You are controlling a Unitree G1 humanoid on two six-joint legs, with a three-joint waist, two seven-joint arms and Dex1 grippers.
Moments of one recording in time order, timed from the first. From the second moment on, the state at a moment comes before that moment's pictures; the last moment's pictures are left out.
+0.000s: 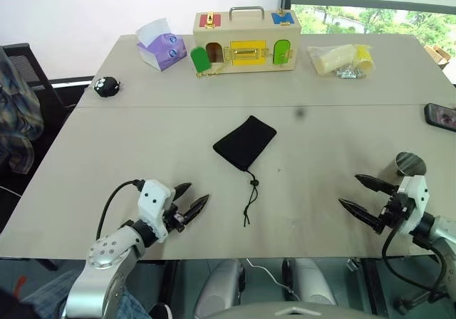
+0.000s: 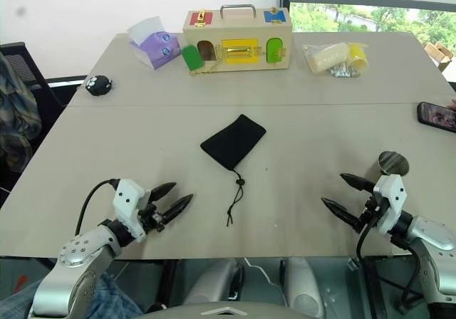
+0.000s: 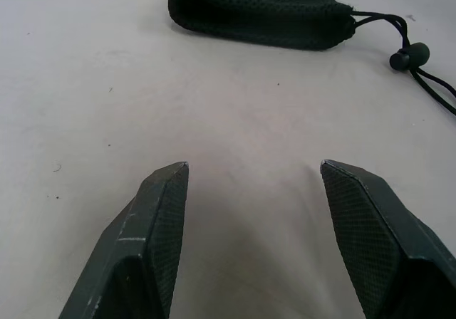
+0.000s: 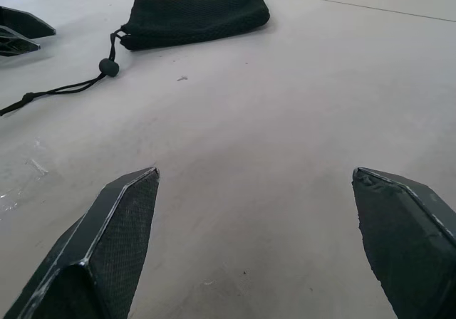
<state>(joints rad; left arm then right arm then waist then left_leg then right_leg) 0.30 0.50 0.15 -0.42 -0.35 0.32 -0.63 0.19 -0.59 -0.25 -0.10 0.51 0.07 1.04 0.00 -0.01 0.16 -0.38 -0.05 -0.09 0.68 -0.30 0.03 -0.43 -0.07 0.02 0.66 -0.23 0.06</state>
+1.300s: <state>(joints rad) -0.31 0.62 0.01 0.19 -0.23 0.01 -0.97 0.25 -0.54 -0.11 -0.39 0.52 0.04 1.03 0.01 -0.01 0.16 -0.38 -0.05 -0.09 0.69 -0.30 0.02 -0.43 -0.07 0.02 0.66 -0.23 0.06</state>
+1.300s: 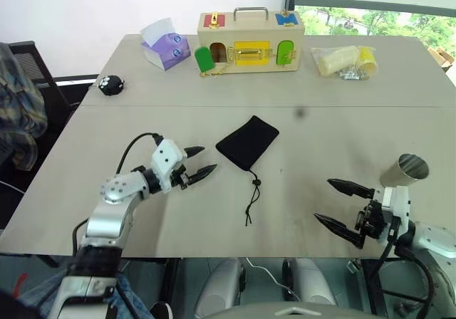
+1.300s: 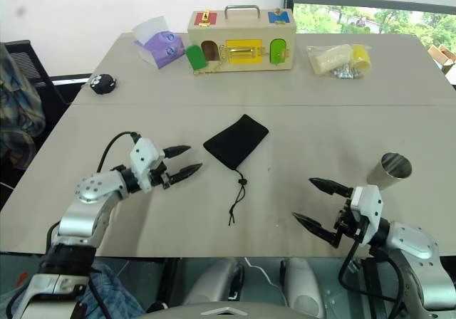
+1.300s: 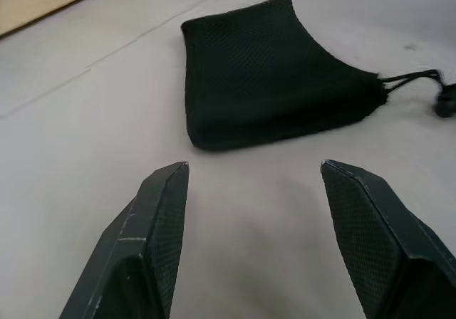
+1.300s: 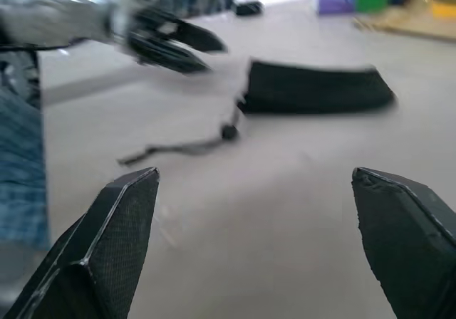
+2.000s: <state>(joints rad) -0.78 0.56 -0.10 0.86 -0.09 -0.30 -1.25 0.29 -0.51 -0.06 -0.51 0.49 0.05 0.86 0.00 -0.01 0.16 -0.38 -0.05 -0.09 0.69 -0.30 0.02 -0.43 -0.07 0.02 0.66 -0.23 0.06</state>
